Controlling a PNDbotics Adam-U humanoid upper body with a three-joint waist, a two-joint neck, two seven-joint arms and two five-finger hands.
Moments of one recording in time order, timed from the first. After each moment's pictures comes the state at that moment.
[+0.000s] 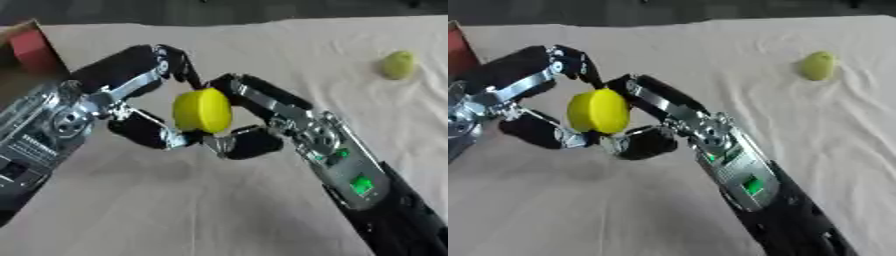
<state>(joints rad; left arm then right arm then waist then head) -0.84 0.65 -0.55 -1.85 -0.45 0.22 -0.37 -0.72 -0.21 0.45 -1.76 0.24 0.16 0.38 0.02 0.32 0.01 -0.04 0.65</state>
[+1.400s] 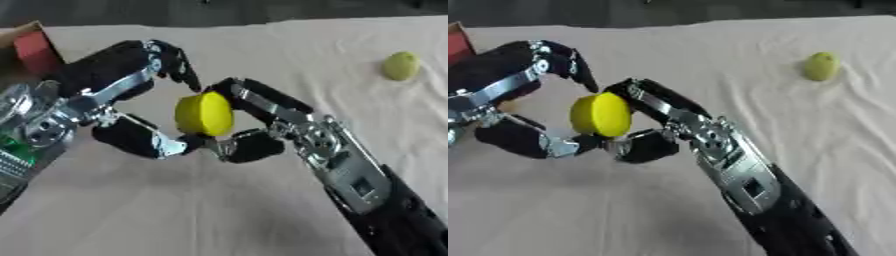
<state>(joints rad) -0.82 0.68 -0.54 -1.93 -0.43 0.27 -0.37 -0.71 -0.22 0.45 -1.76 0.23 0.16 0.37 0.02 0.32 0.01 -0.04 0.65</state>
